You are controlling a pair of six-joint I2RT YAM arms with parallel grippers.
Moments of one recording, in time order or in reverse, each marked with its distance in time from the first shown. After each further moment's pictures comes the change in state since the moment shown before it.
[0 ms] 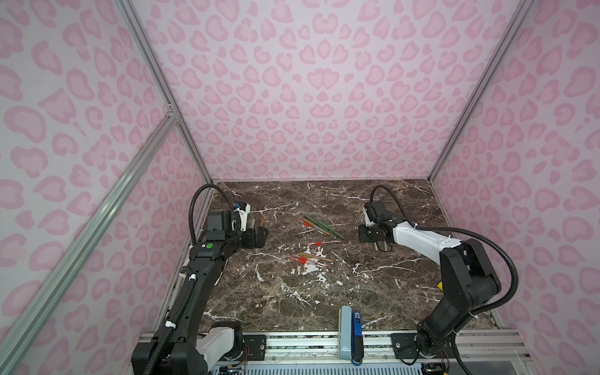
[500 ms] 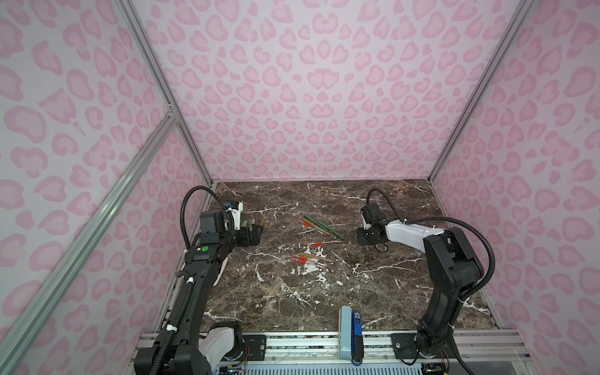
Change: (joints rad) left arm 0.072 -0.013 -0.021 0.067 0.045 -0.011; right arm -0.016 0.136 0.029 0.024 0.030 -0.008
